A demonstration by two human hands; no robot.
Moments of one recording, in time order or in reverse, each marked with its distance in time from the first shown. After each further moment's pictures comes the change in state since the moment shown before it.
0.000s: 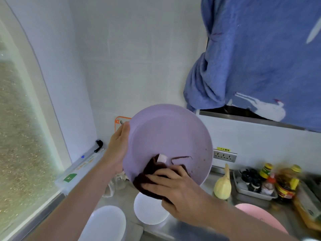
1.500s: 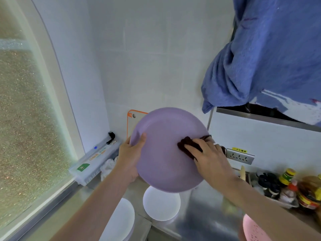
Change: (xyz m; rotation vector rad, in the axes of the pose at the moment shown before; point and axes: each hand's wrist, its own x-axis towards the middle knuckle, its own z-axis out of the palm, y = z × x) left_hand 0.004 -0.042 -0.009 -0.068 0.245 -0.166; right_hand 0.023 0.092 0.023 -0.383 0.225 0.378
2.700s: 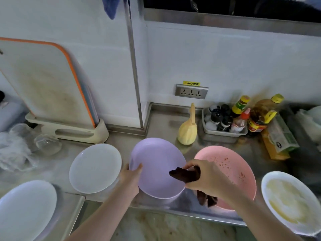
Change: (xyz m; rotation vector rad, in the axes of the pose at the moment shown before) left_hand 0.024 -0.381 0.147 0.127 -0.001 -0.592; right_hand -0.225 0.151 0.123 0.719 -0.842 0.793
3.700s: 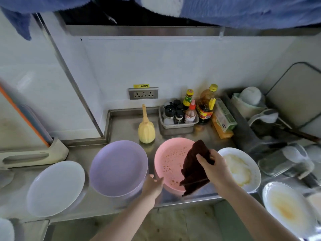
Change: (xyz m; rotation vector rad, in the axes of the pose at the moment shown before) left_hand -0.102 -0.075 0.125 0.745 -0.327 -0.076; right_hand -0.086 0.085 -0.052 0.618 0.588 0.404
